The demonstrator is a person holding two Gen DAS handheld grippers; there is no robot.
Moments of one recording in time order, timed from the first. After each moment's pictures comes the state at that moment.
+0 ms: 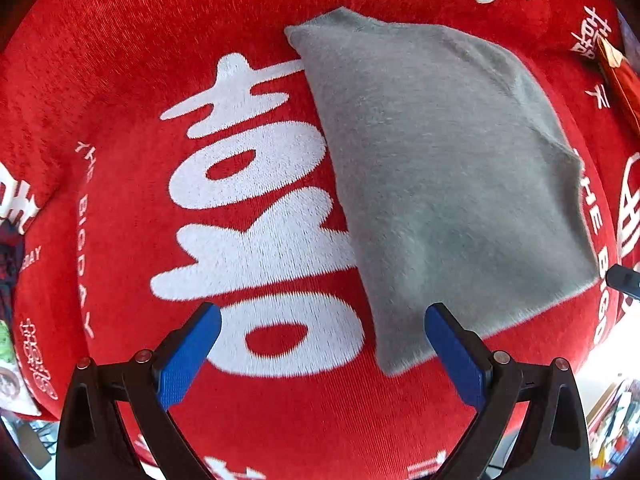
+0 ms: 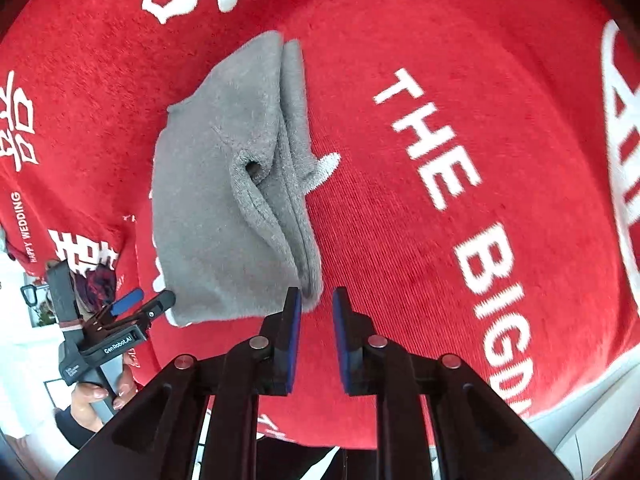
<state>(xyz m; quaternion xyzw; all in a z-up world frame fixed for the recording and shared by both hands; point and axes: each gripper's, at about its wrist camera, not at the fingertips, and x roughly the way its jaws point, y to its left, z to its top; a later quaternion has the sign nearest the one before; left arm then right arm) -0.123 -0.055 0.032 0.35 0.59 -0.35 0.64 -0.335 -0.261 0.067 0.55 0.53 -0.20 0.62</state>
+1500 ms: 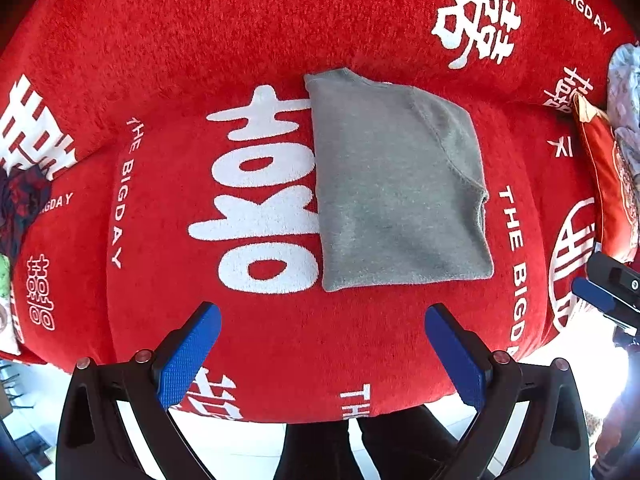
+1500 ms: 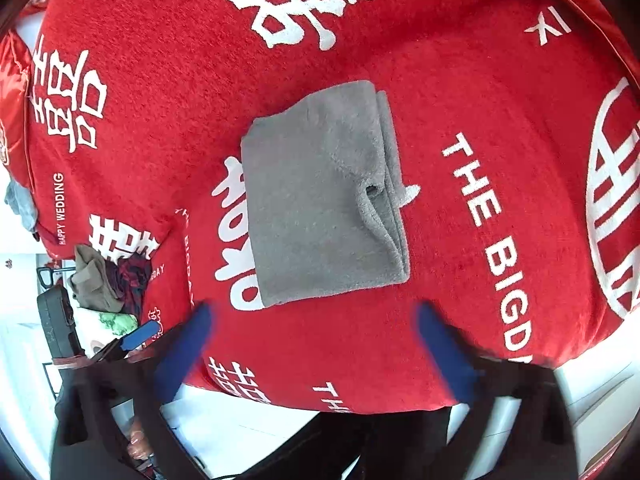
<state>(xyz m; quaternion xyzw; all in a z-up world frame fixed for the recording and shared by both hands) -0.150 -0.028 0.149 0.27 0.62 -0.32 0.66 -0.313 -0.259 0.187 0.53 0.51 -0.17 0.65</state>
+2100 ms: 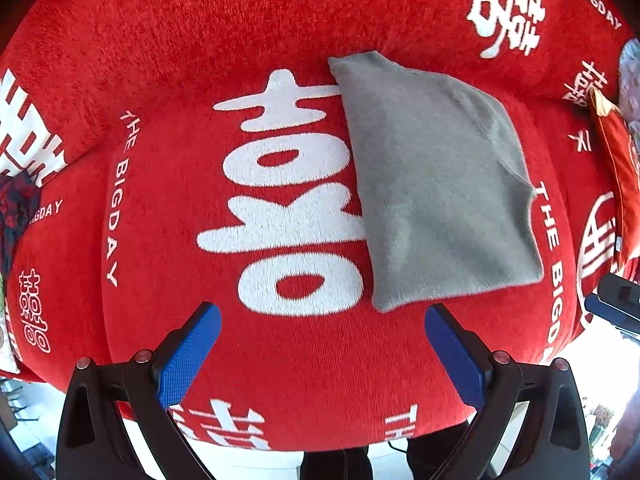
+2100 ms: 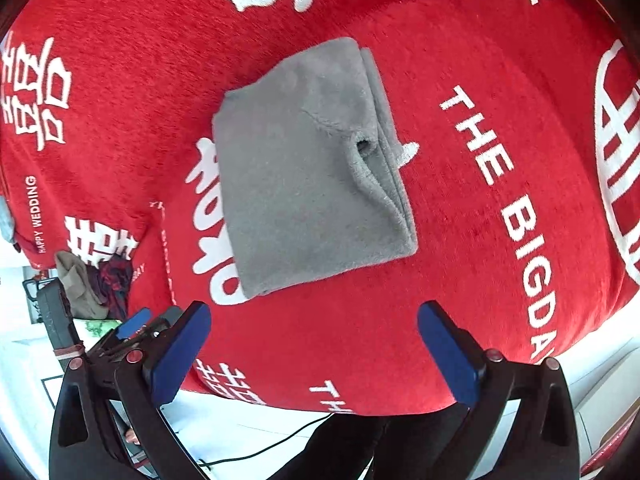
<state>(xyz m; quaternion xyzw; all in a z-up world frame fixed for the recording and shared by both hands) -0.112 -0.019 0.096 0.28 0.62 -0.33 0.66 -0.303 -0.237 0.141 0.54 0.54 -0.20 0.62</state>
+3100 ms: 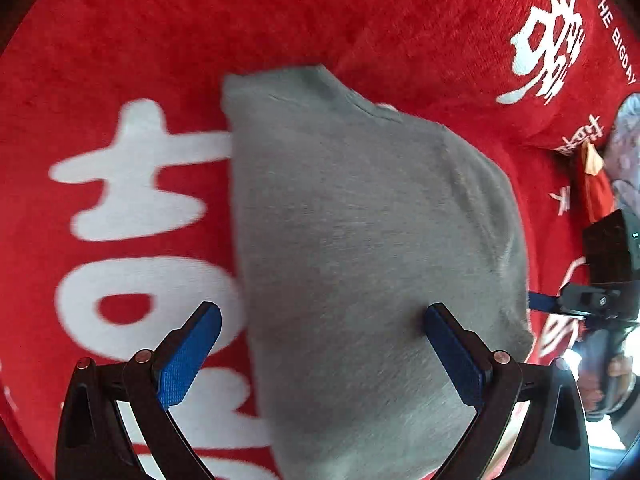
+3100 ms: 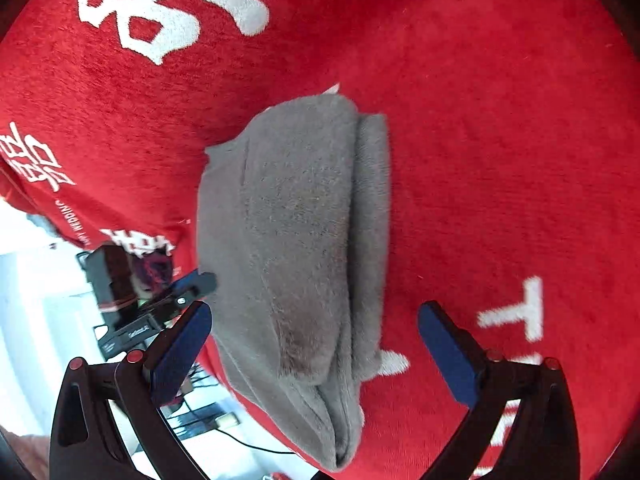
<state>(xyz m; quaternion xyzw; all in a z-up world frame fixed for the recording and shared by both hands) -0.052 -0.154 -0.017 0.17 0.67 -0.42 0.59 -0.256 -0.375 -0.003 0.60 0.51 -0.02 0.61</state>
